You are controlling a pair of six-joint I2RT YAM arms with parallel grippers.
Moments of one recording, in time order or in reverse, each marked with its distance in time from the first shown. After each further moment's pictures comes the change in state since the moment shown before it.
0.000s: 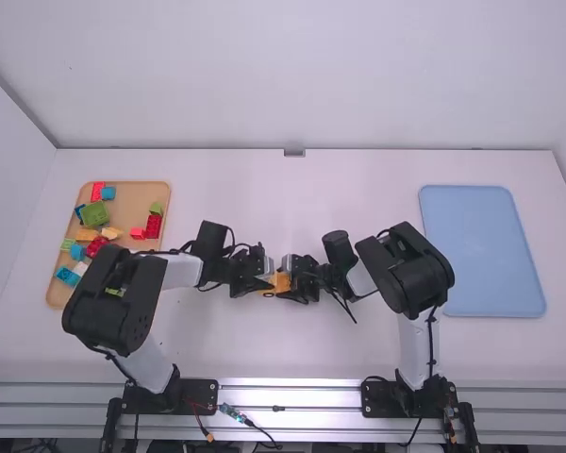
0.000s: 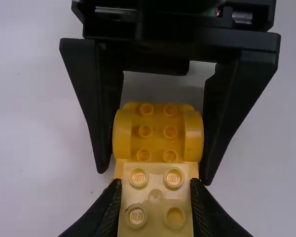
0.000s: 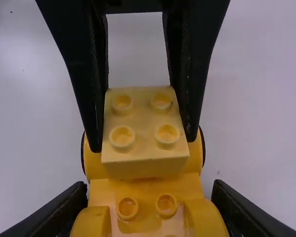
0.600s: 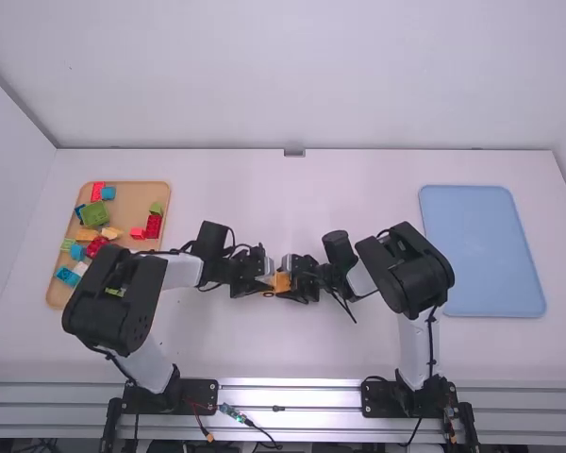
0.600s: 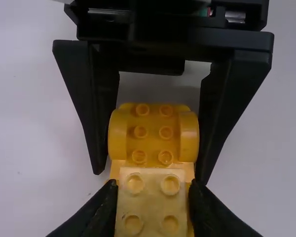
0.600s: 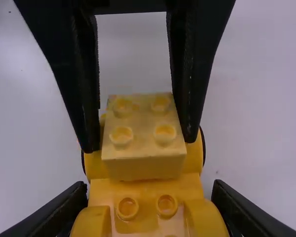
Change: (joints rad) left arm -0.003 0.000 0.000 -0.004 0.002 0.010; right arm 0.000 0.000 0.000 0.001 0.002 0.001
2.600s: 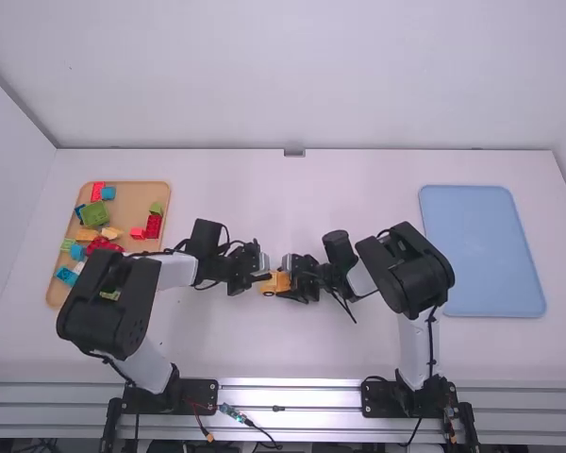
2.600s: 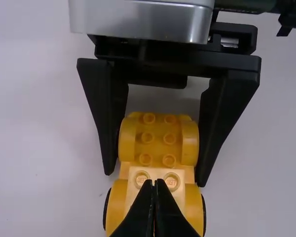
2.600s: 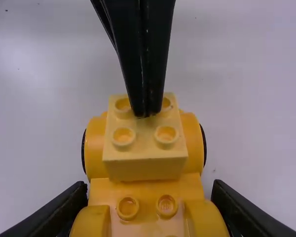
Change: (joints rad) left arm 0.039 -0.026 0.000 -0.008 0.060 -0.004; right arm -0.001 0.000 0.000 0.000 0.007 -0.003
